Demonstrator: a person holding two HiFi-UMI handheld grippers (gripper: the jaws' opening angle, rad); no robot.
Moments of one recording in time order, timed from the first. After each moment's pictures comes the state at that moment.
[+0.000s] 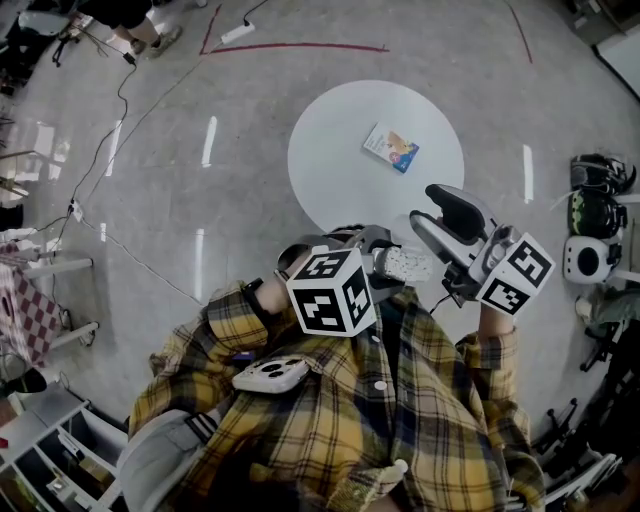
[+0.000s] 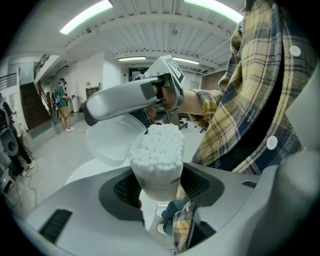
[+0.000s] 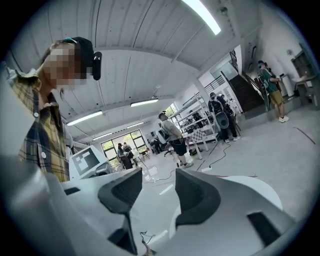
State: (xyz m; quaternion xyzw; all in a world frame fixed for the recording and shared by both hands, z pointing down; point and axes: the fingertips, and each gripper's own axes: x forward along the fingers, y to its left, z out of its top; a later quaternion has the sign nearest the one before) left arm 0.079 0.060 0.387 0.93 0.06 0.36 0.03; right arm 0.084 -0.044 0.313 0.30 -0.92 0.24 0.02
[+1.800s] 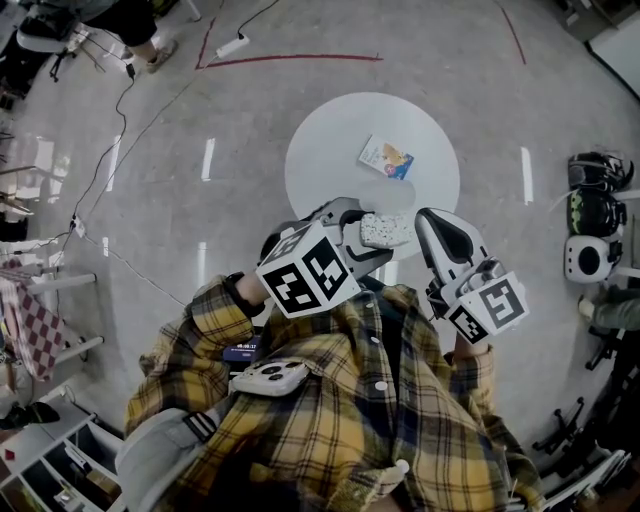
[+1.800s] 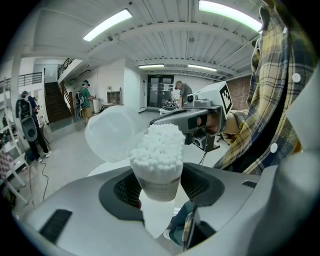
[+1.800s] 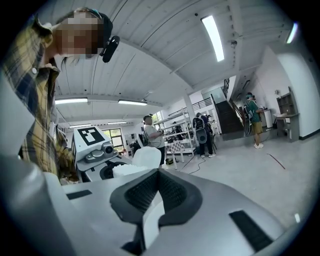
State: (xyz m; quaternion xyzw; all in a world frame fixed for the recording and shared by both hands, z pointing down) left arm 0.059 -0.018 0.364 0.94 -0.04 0.33 0.06; right arm 0.094 -0.048 0.317 0.44 -0.88 0.15 0.04
